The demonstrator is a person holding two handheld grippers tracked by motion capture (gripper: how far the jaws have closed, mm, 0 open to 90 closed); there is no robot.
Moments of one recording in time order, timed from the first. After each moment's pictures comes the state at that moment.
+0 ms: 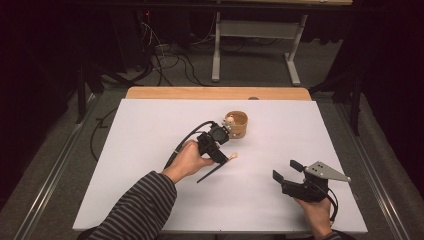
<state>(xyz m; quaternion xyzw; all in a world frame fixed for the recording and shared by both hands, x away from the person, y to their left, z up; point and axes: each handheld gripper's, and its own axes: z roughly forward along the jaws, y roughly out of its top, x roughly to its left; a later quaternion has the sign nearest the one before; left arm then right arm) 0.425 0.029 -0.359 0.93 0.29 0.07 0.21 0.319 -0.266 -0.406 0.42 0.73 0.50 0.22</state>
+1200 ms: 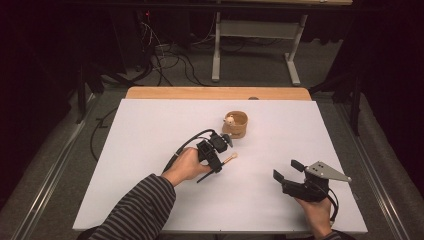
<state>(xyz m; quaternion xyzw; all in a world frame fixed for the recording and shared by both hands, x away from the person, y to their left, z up) 0.424 0.028 -0.387 0.95 0.30 0.02 0.12 0.319 -0.267 -0.405 0.43 0.73 0.49 0.22</state>
